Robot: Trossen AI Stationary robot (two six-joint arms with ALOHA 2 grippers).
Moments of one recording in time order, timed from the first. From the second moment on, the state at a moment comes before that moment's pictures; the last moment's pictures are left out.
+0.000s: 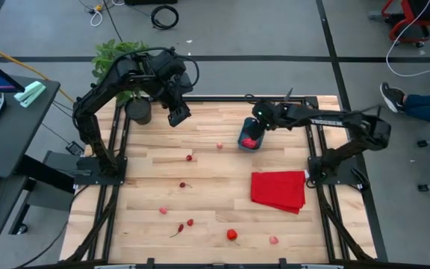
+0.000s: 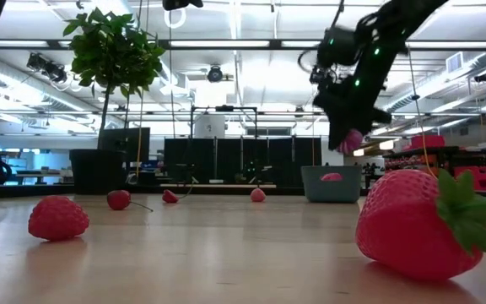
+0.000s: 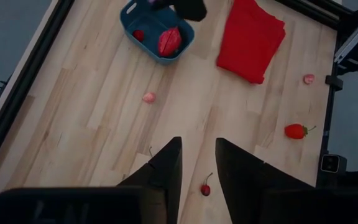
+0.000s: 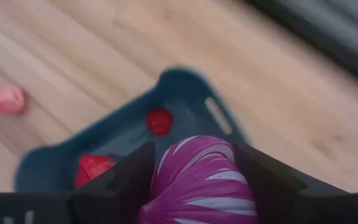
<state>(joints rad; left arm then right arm) 0.38 1.75 2.32 -1.56 0.23 -0.06 -0.47 1.46 0.93 -0.55 0.21 0.42</state>
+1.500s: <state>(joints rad) 0.44 1.68 2.32 -1.57 0.23 -0.07 -0.17 1.26 0.93 -0.16 -0.02 0.37</state>
